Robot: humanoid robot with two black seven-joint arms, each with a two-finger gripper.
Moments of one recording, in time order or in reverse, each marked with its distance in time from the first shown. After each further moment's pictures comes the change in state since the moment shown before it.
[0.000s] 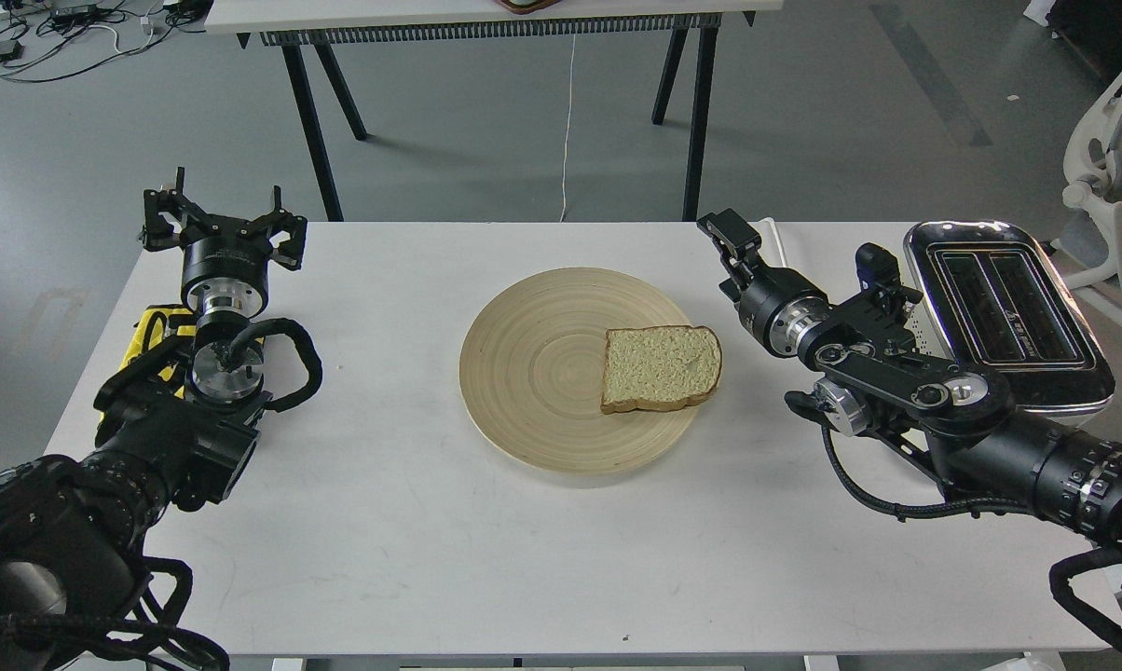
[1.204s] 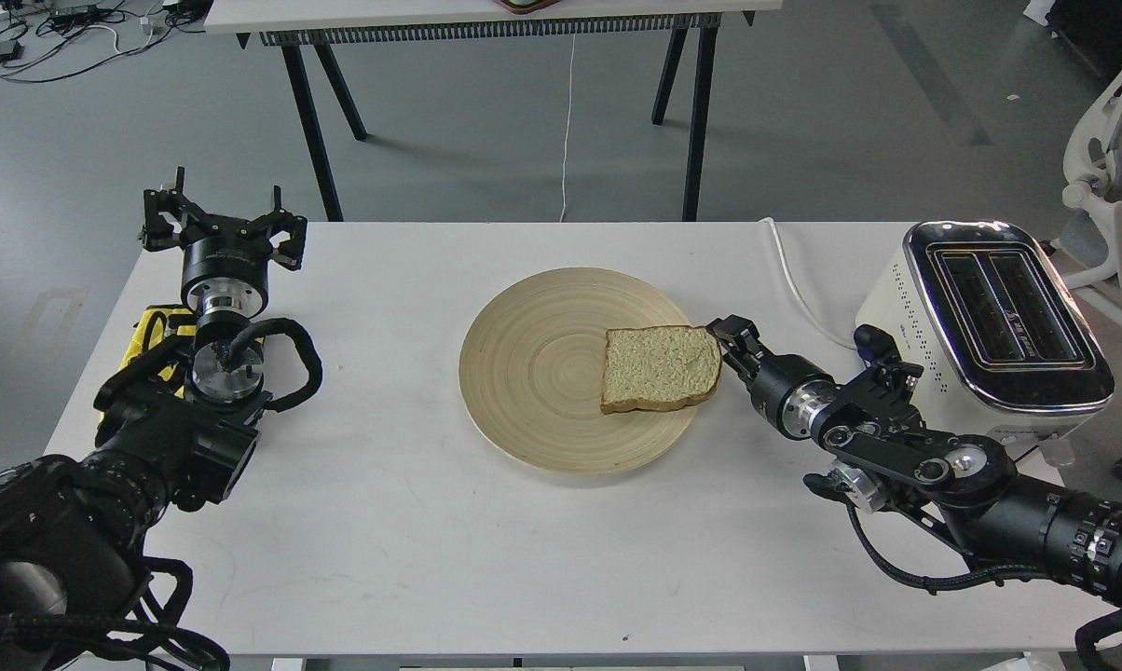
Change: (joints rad) left arm 0.000 0.000 0.000 0.000 0.000 0.000 0.000; right arm -0.092 -0.003 -0.092 0.004 -0.051 0.009 0.009
